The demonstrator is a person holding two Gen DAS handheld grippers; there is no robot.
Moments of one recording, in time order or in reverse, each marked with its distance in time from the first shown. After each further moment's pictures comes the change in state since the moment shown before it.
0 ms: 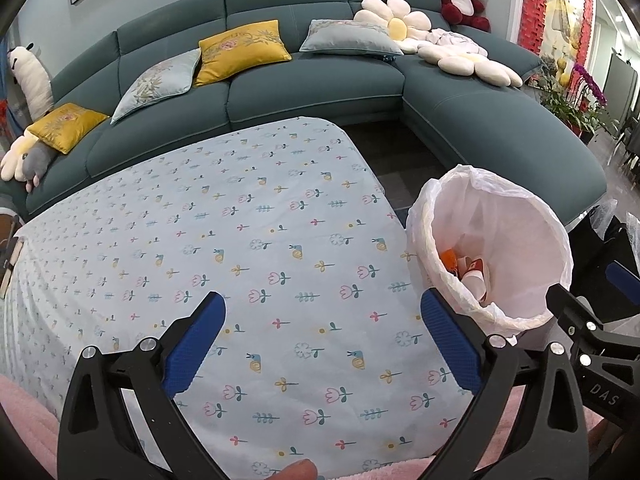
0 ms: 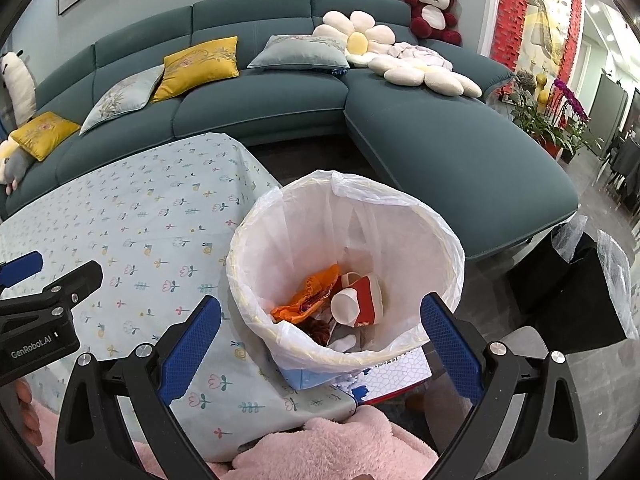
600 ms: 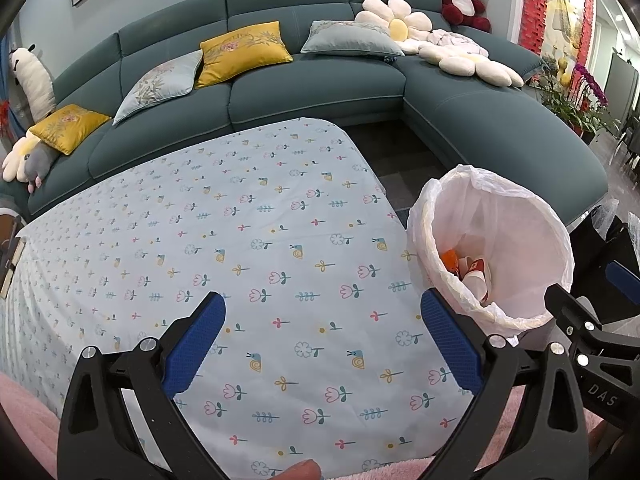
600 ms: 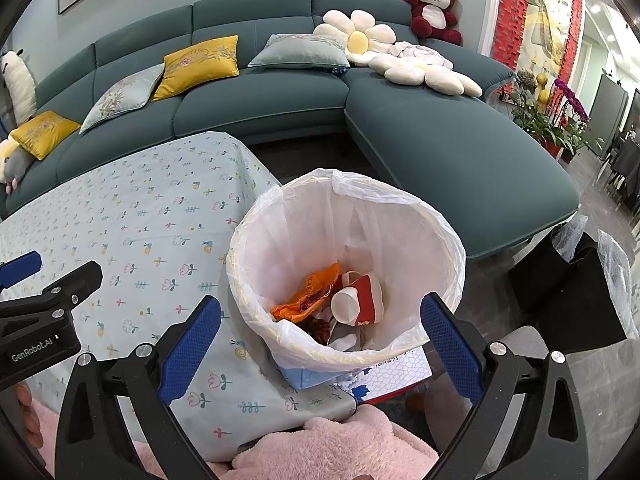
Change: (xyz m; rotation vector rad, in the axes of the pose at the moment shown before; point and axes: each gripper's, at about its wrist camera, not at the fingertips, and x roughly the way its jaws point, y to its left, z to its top) left arm -0.001 -0.002 -0.001 0.004 -0.005 0.006; right arm 0.002 0.000 0.001 0.000 0.004 0.001
